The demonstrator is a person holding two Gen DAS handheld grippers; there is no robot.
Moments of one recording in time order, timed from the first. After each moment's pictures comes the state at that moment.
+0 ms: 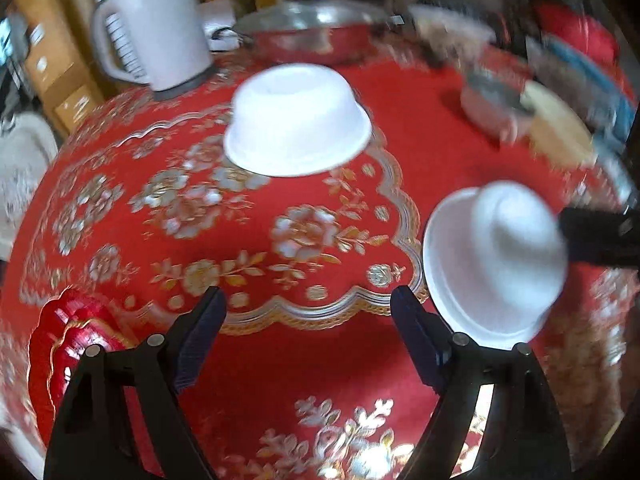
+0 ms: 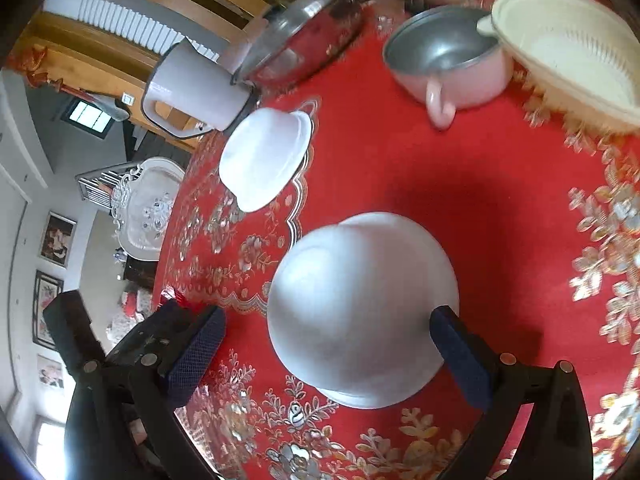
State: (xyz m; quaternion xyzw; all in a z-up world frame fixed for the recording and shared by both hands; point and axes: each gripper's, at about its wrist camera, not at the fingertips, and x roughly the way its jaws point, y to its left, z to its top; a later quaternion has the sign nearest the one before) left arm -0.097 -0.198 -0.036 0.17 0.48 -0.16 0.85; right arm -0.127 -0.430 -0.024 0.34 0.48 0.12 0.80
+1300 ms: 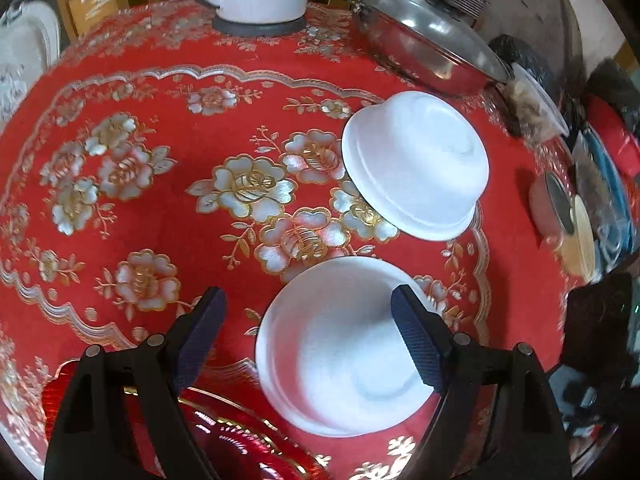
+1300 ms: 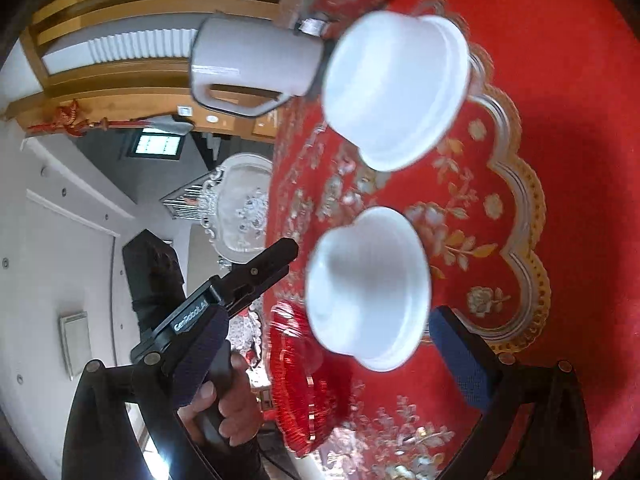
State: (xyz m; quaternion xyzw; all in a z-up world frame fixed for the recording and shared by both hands) left arm 0.019 -0.095 -0.025 0.00 0.59 -0.14 0.80; right arm -0.061 -0.325 -0.057 0.50 0.44 0.25 0.70
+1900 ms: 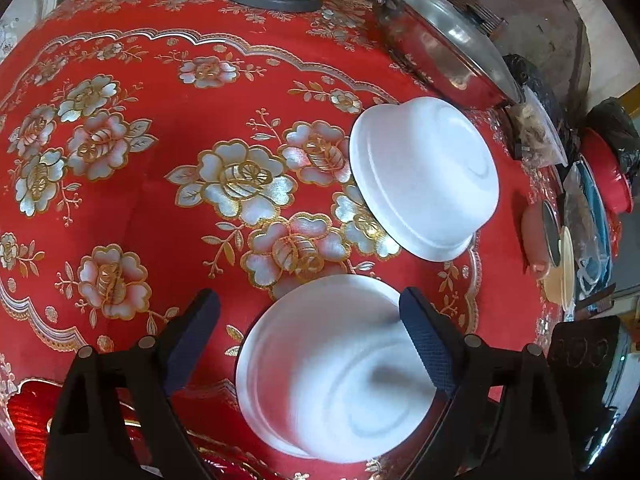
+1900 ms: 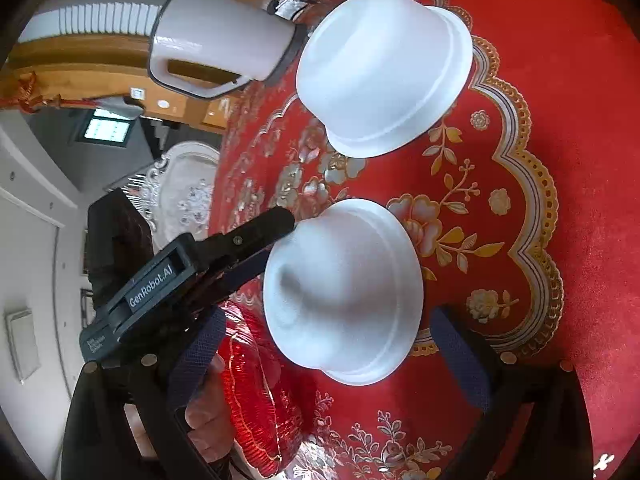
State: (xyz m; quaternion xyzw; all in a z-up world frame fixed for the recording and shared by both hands) left arm 0.043 -0.087 -0.047 -0.06 0.61 -0.15 0.77; right arm -0.050 -0.295 -0.044 0.42 0.51 0.18 0.73
